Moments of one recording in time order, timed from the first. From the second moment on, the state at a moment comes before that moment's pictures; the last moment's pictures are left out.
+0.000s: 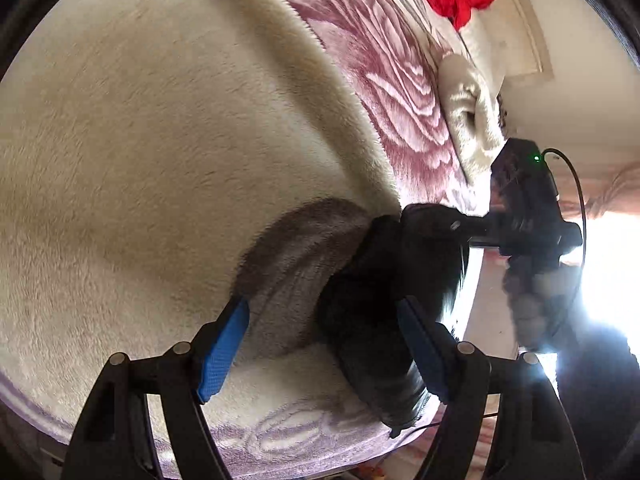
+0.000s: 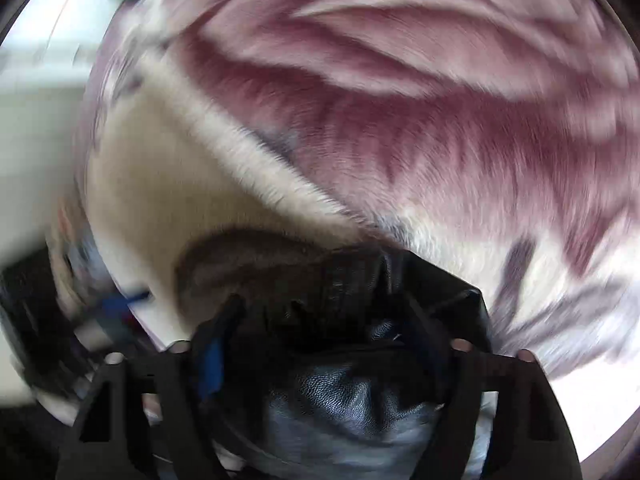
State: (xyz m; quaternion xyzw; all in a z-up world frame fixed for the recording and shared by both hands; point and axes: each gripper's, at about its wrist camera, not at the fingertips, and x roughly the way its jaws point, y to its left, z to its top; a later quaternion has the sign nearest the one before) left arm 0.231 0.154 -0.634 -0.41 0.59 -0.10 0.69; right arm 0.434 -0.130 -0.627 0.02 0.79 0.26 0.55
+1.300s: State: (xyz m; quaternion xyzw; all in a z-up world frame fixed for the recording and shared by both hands) left arm 0.366 0.024 -0.662 -0.29 0.65 -0.28 0.64; right arm 0.240 -0.432 -0.635 0.39 0.65 -0.01 0.65
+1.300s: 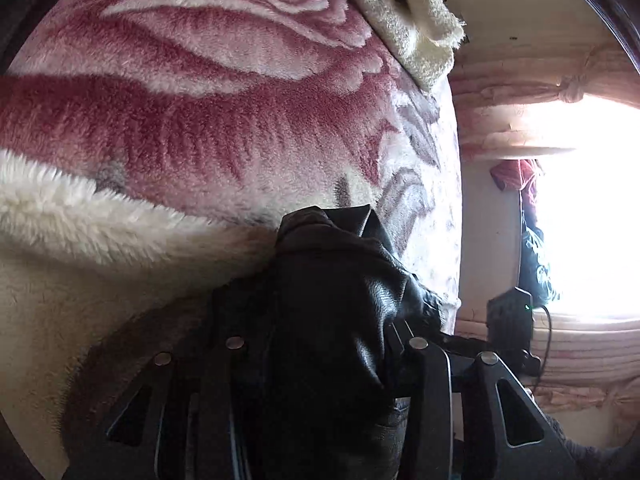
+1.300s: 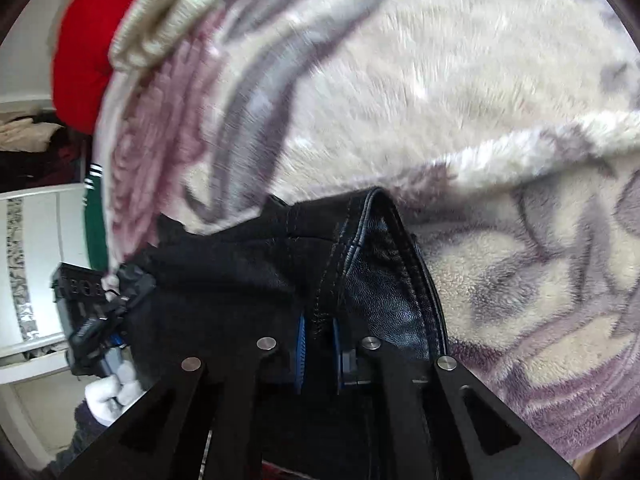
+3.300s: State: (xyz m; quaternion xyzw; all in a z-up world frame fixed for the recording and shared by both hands) left arm 0.313 0.078 -0.740 -0.47 0.69 -0.29 0.46; right arm 0.180 -0.406 -0.679 0.55 0.68 0.12 0.46
